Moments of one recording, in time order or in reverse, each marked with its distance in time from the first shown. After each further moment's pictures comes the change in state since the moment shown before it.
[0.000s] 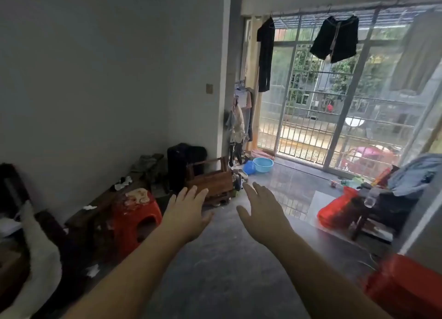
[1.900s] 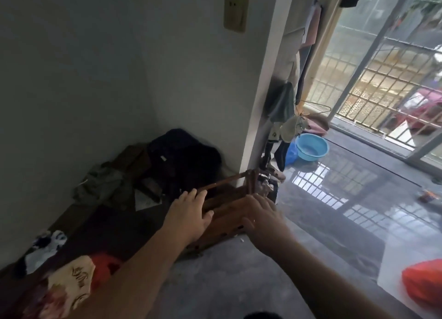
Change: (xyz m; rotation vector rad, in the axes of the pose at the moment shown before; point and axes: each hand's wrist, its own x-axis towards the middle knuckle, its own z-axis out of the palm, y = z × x) left_hand 1.060 -0.306 0.238 -0.084 -0.329 -0.196; right_hand 1.076 0.175 0.379 0.083 -0.422 0.012
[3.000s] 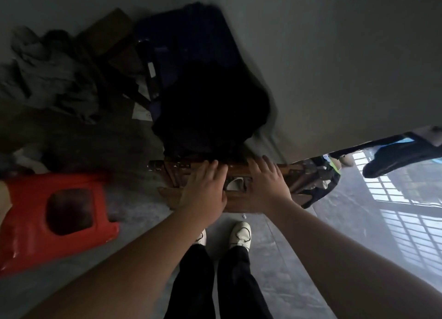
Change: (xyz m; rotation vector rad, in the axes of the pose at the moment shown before) left_hand 0.371 -0.069 0.280 -0.143 -0.086 -0.291; right_hand 0.470 0.153 0.261 -0.282 -0.424 -0.330
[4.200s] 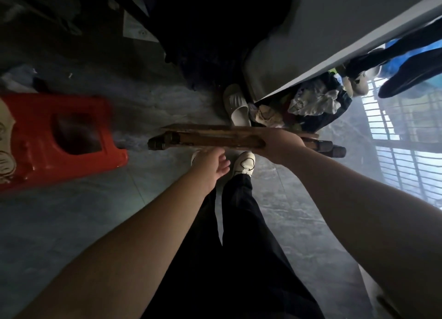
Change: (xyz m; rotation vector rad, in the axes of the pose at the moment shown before) left_hand -0.101 0.021 0.085 -1.733 -0.161 -1.094; right_hand -0.077 0.014 0.057 -0.055 -0.361 0.001
